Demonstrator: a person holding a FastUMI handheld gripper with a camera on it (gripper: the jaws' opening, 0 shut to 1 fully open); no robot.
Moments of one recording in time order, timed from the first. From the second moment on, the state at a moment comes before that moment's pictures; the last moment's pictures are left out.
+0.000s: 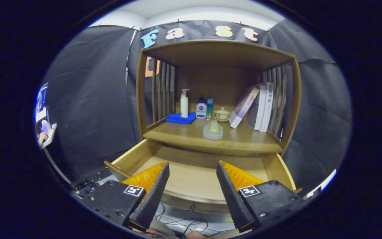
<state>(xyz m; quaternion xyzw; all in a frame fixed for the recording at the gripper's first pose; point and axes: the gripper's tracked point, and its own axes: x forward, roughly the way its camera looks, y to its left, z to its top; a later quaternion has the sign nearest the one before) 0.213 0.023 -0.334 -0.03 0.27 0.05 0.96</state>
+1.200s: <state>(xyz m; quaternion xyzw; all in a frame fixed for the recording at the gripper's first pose) 0.156 0.020 -0.454 -0.03 0.26 -0.01 0.96</state>
